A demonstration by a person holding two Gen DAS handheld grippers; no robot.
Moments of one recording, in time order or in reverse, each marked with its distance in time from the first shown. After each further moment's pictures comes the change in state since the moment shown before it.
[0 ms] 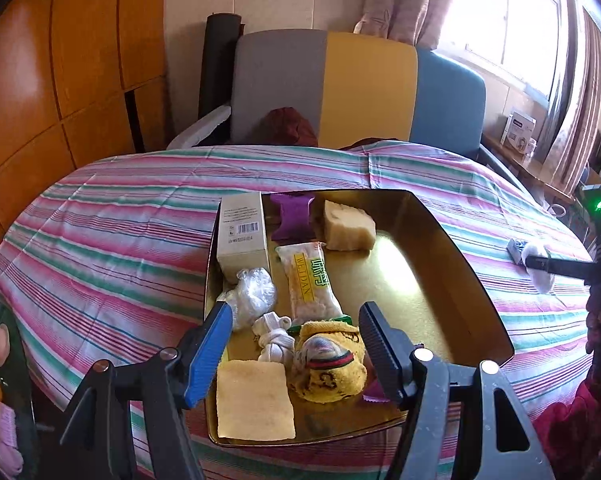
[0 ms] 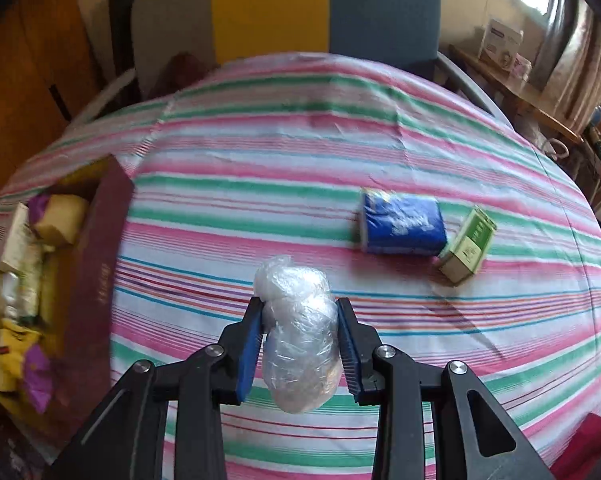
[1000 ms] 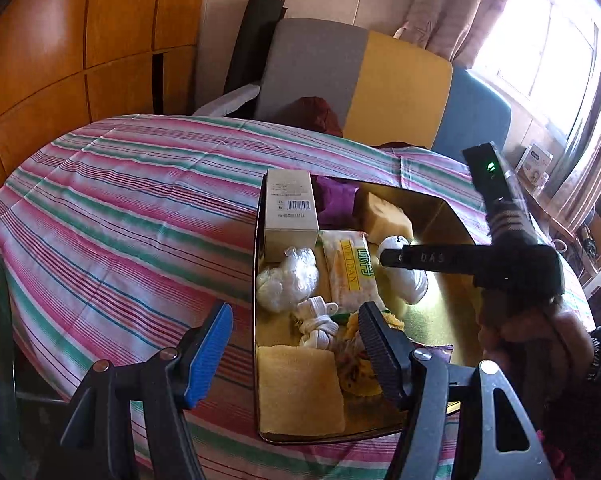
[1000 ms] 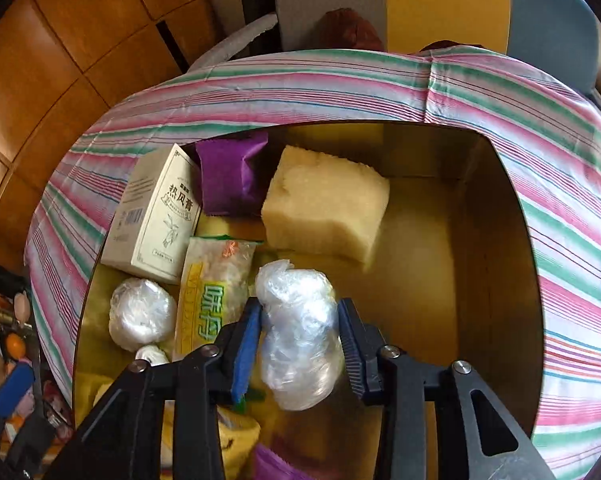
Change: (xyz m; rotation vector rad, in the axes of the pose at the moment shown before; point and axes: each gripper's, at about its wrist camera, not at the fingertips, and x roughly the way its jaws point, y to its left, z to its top) left arm 0.013 0.055 -0.015 -0.149 0.039 -0.025; right arm 0.069 0.258 0.018 -0.164 0.138 0.298
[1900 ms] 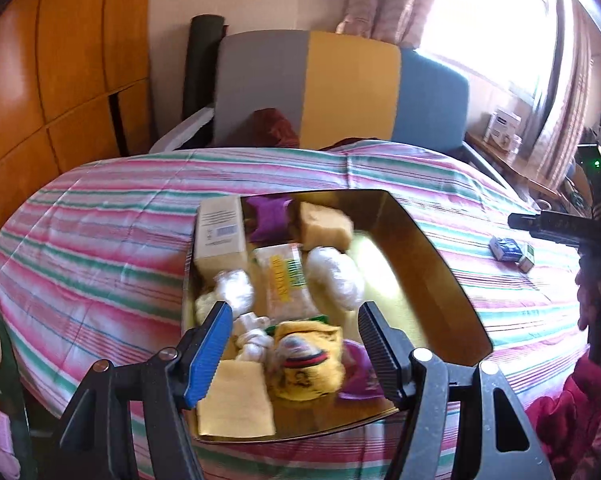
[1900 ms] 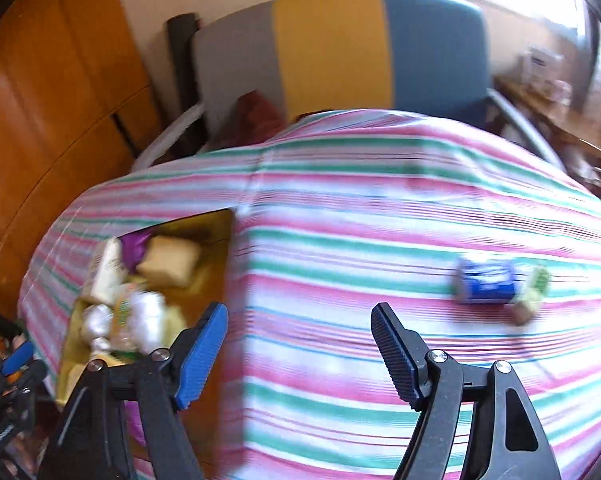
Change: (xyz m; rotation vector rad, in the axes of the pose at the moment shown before) left arm -0.017 -0.073 0.008 0.188 -0.027 -0.039; right arm -0.164 -0.170 -0.044 0.158 -0.259 -0.160
